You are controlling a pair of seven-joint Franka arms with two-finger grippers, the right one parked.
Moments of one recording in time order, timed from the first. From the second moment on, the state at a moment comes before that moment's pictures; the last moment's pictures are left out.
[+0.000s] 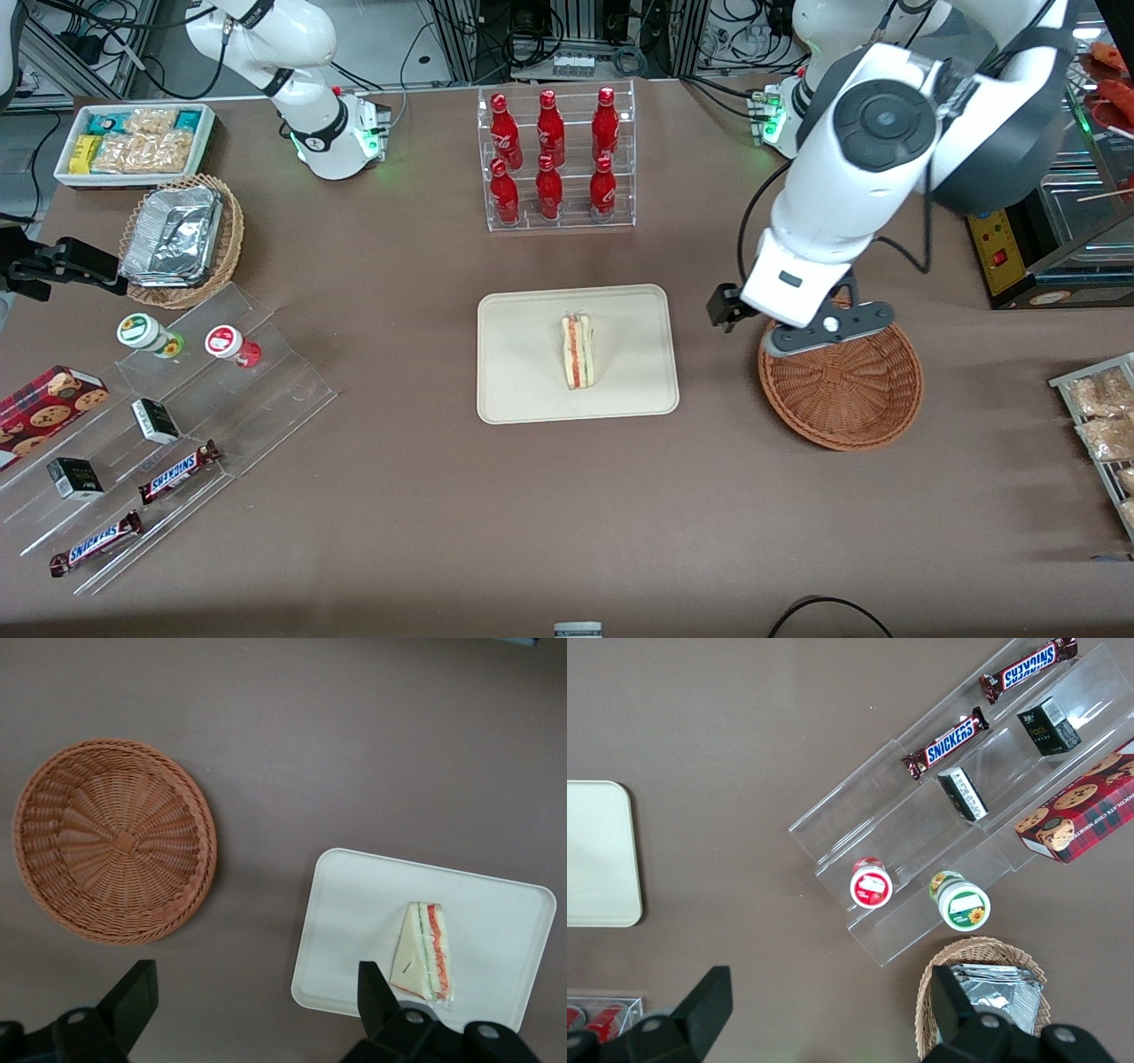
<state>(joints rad) 0.05 0.30 -0.60 -1.40 0.21 1.66 -0.80</state>
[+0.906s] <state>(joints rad) 0.03 0.10 -0.23 -1.44 0.05 1.42 -0.26</state>
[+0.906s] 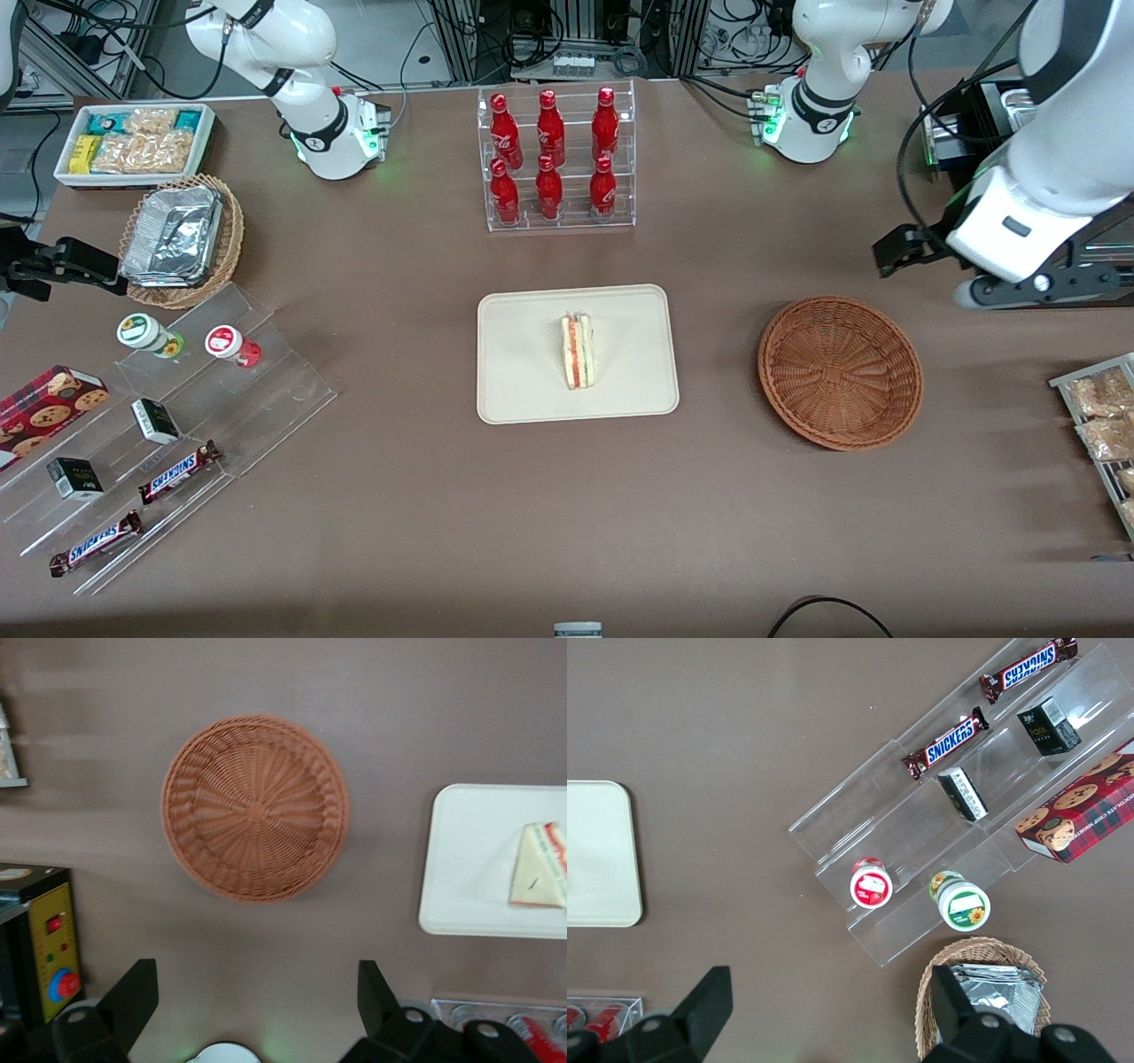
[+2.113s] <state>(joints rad) -0.06 -0.07 0.03 -1.69 0.02 1.52 -0.04</state>
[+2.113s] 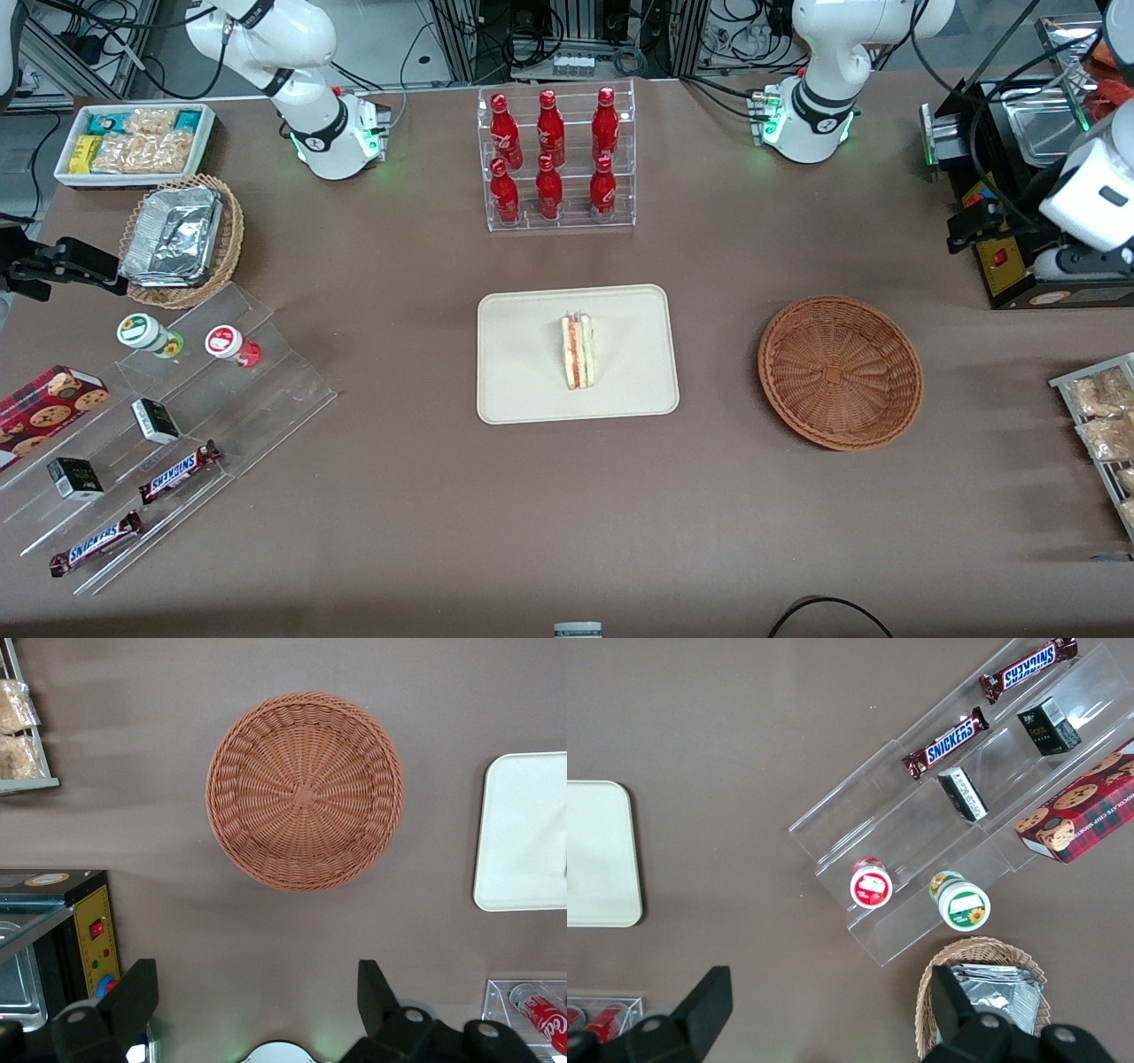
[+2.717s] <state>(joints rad) -0.07 -0.07 0.03 -1.66 0.02 1.56 -0.04</state>
